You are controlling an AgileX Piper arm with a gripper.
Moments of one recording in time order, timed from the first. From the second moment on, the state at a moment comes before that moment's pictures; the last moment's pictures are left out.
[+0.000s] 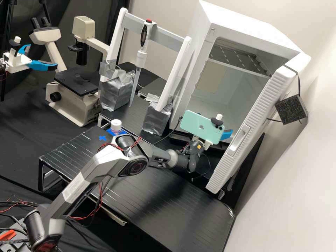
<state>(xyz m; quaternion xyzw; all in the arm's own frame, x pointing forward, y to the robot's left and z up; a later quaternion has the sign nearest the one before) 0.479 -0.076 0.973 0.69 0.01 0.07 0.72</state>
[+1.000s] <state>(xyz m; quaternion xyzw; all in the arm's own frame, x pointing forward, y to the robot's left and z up) 0.483 -0.078 0.976 0.69 0.00 0.06 0.73</state>
